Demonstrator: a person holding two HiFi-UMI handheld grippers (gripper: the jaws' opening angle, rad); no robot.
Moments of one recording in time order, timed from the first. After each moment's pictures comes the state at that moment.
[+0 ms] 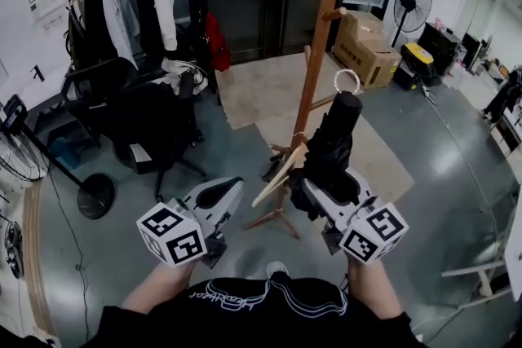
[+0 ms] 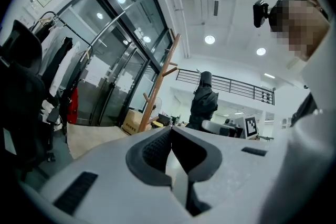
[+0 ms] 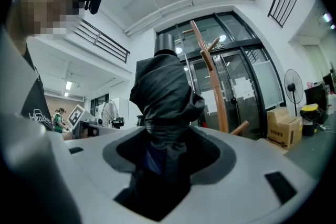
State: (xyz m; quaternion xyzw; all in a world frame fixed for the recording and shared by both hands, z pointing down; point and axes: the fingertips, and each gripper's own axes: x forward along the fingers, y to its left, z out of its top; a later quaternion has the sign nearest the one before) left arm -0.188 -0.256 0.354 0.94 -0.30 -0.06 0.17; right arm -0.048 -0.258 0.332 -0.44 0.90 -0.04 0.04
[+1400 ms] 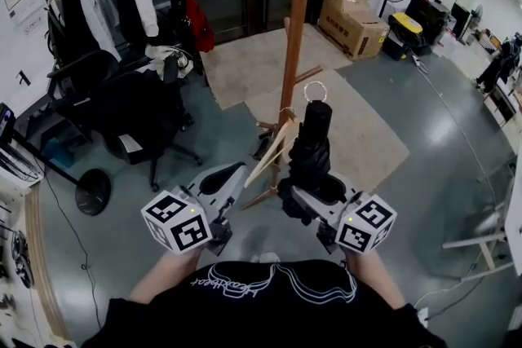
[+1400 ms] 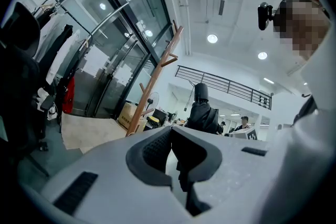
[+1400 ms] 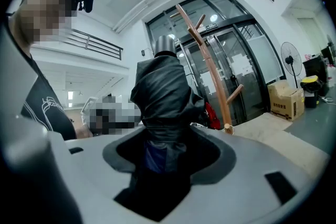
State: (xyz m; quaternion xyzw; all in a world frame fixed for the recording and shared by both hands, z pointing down) left arm -0.156 -0.255 0.375 0.94 -0.27 -0.05 0.21; right arm -0.044 -0.227 0.405 -0.40 0.90 -0.15 0.01
